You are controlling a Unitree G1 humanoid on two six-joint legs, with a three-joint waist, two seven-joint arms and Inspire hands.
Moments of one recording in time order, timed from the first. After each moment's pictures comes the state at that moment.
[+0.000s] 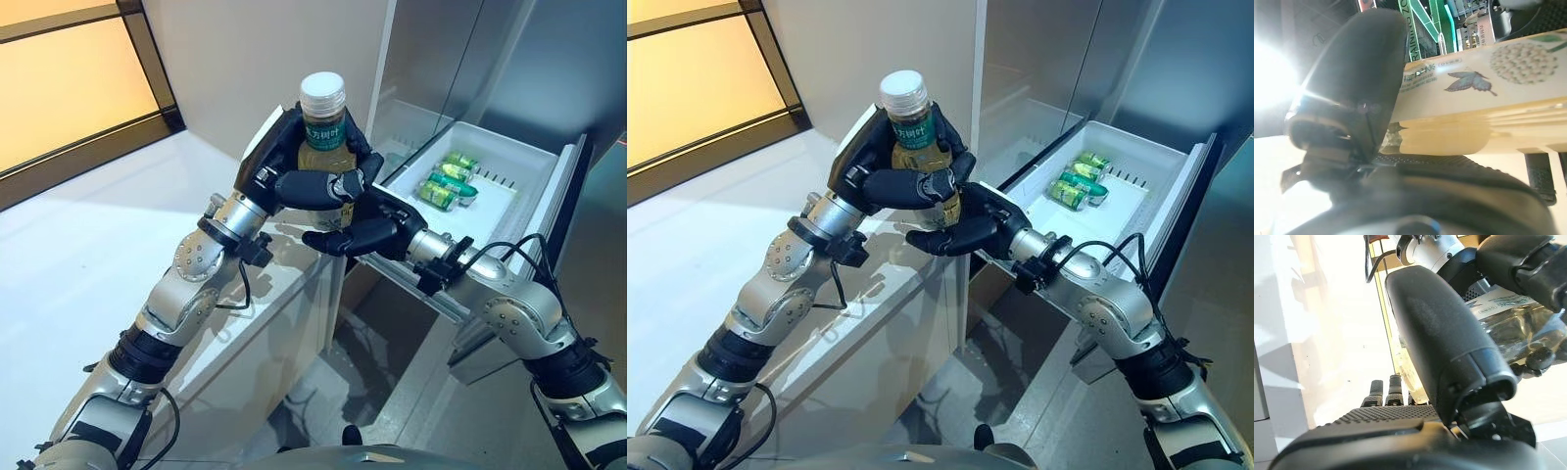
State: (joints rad) left arm -0.44 0.54 -0.35 -0.26 -0.59 -0.12 -0.05; right arm -0.37 -0.60 0.30 -0.26 0.86 0.38 0.17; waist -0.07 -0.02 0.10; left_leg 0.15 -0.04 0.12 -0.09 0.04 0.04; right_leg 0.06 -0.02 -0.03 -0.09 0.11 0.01
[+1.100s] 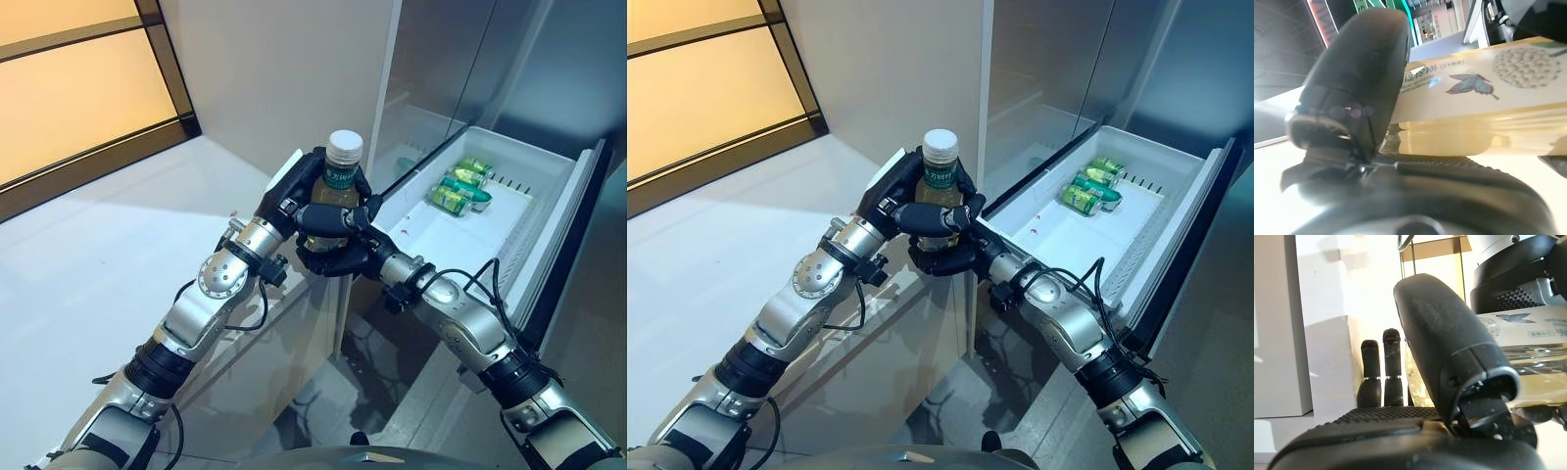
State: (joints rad) left arm -0.37 0.50 -0.40 -0.22 -0.45 -0.05 -0.03; right arm -0.34 -0.49 0.47 -0.02 0.59 0.15 0.18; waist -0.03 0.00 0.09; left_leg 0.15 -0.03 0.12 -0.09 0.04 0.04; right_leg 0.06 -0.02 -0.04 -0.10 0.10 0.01
